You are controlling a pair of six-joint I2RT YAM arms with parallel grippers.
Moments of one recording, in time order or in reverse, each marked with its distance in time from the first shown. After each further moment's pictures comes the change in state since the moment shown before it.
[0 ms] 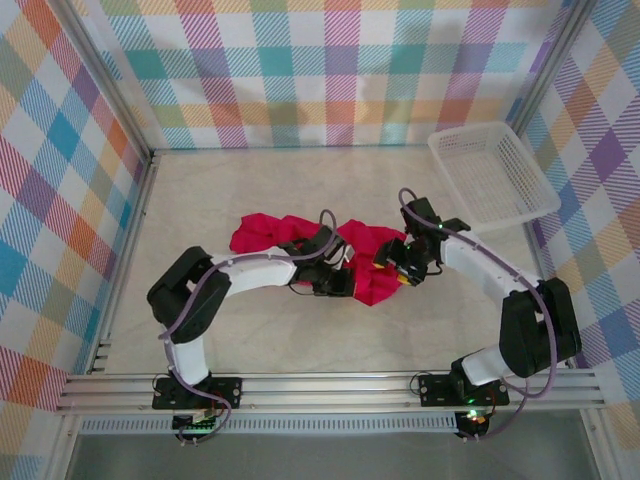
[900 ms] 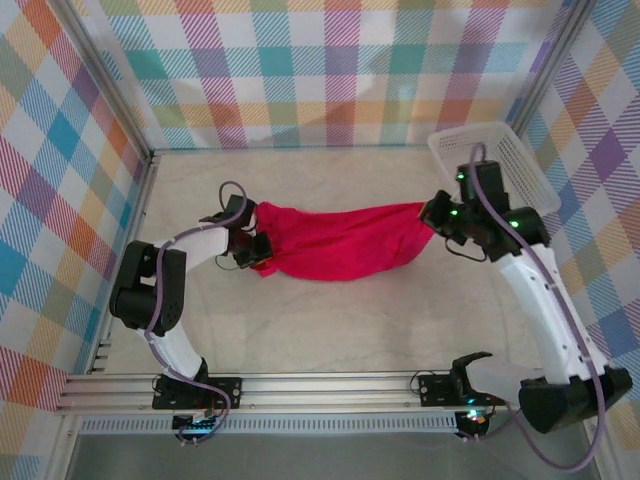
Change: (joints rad) left arm 0.576 -0.057 -0.082 -0.126 -0.145 0.060; right arm -0.127 -0.315 0.424 -0.266 0.206 -0.061
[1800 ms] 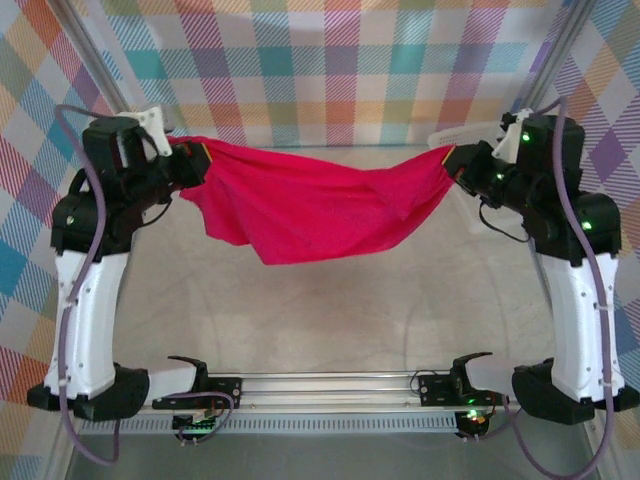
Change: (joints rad) left arm 0.045 -0.436 0.862 -0.582 -0.086 0.174; right arm -0.026 0.133 0.559 -0.135 -0.095 -0.013
